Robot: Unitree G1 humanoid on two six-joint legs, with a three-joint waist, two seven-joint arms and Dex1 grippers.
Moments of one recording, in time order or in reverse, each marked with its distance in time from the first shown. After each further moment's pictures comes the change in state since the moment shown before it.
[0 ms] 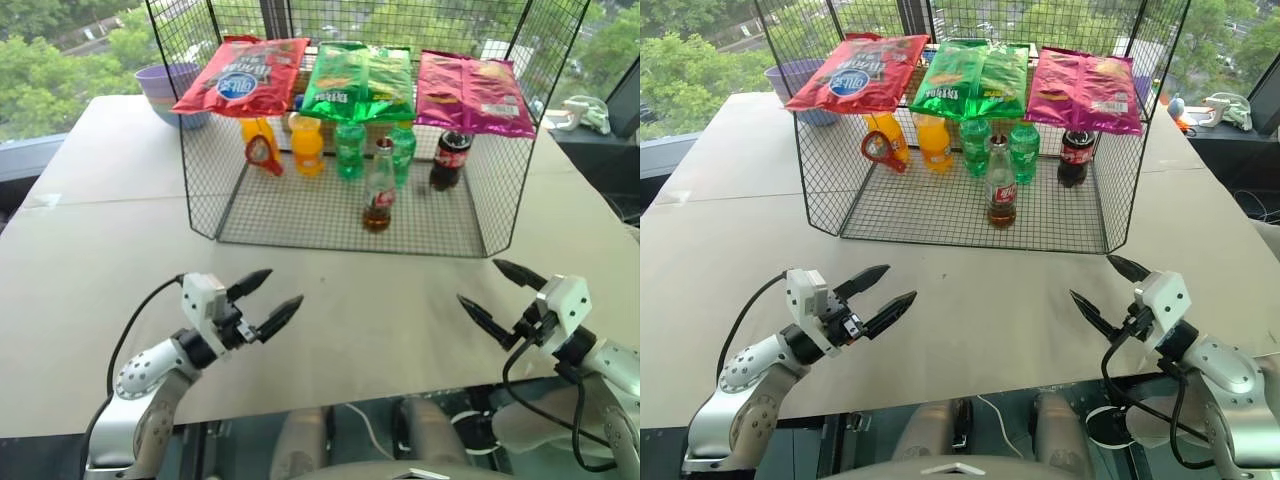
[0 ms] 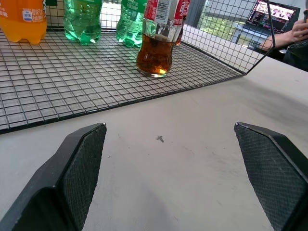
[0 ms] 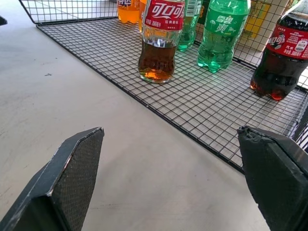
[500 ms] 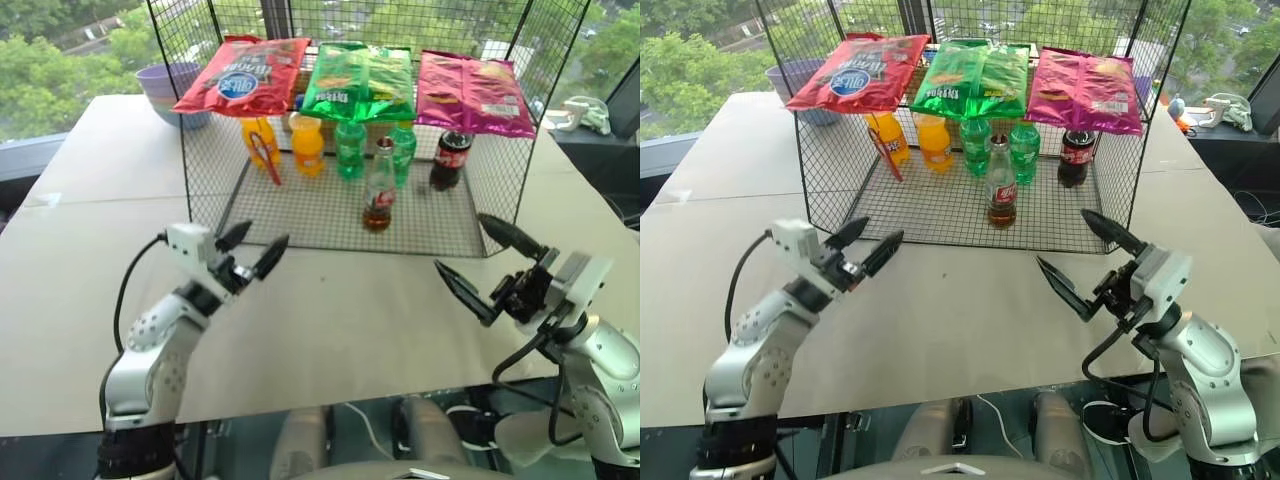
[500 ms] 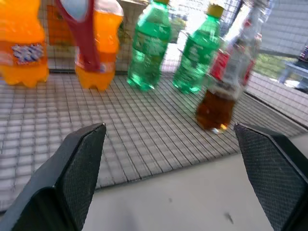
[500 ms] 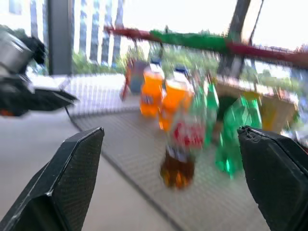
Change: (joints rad) left arm -0.289 -0.057 0.063 0.069 -0.029 0.135 0.256; right arm -0.159 0.117 0.068 -0.195 0.112 -0.042 -0.033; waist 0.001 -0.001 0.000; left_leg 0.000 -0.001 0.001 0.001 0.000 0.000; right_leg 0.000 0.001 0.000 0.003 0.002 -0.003
